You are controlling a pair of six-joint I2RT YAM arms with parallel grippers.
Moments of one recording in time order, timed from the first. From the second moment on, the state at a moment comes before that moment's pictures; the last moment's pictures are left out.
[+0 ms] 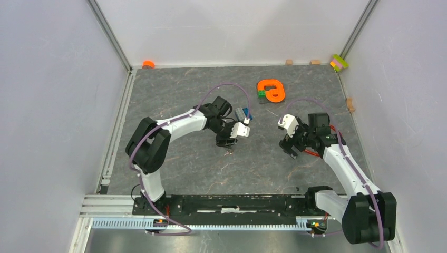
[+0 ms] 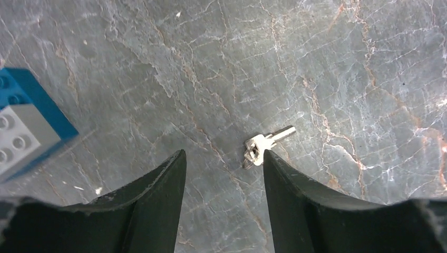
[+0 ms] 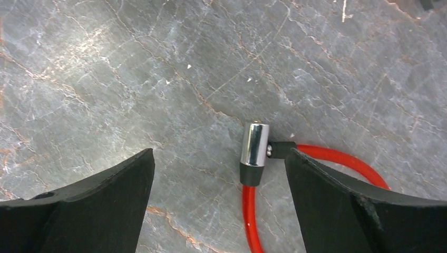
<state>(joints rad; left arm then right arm) -0.67 1.82 1.22 -0.56 0.61 1.01 0.08 1.05 0.65 -0.55 -0.43 -0.82</state>
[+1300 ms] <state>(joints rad) -0.73 1.90 1.25 -0.68 0.51 1.29 0.08 1.01 0.58 -0.51 -0.54 -0.79</state>
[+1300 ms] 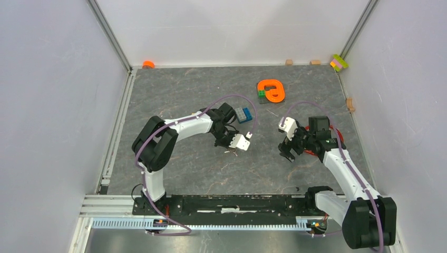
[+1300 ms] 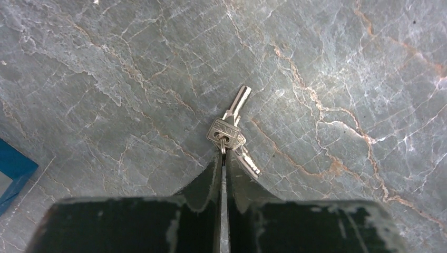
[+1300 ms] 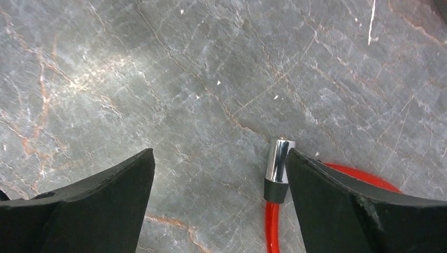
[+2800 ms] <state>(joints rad) -0.64 1.65 1.20 -0.45 0.93 0.45 0.71 1.06 0.63 -0.08 -0.36 -0.83</state>
